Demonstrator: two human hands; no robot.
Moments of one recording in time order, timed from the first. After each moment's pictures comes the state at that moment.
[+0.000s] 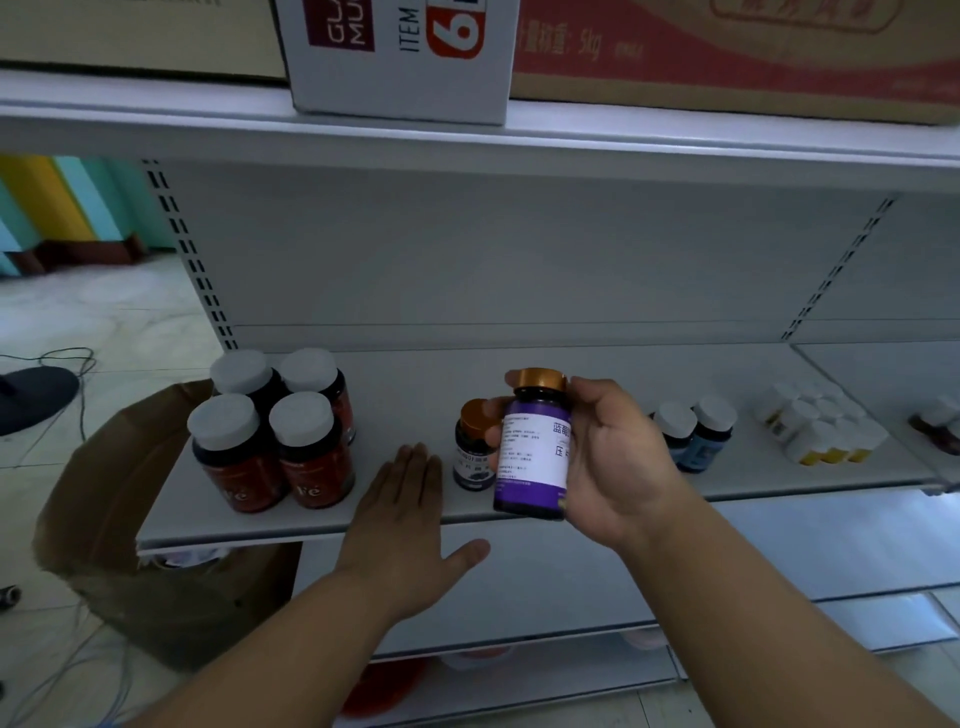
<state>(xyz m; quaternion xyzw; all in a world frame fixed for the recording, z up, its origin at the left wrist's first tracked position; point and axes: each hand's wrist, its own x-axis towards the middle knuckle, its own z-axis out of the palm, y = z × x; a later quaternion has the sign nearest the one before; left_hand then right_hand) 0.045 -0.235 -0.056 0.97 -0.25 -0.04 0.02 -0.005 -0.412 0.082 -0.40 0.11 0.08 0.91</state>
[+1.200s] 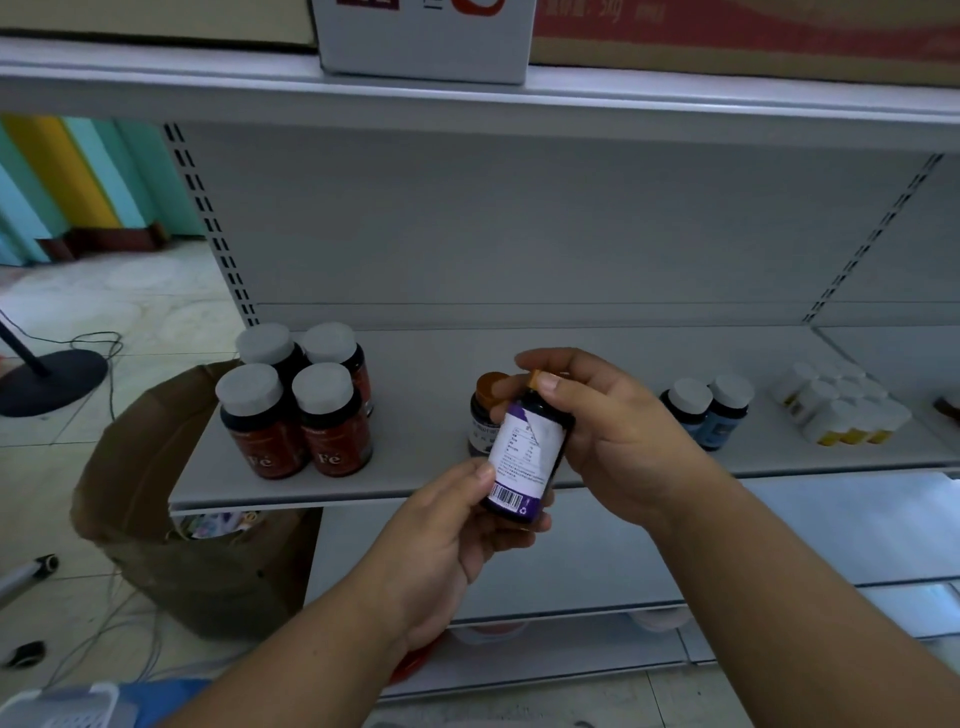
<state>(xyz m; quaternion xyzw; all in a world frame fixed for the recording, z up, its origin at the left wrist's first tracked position) -0.023 -0.246 0.015 0.51 -0.06 -0.29 0.81 -0.017 -0.413 0.083 -0.64 0.02 0.03 0.77</state>
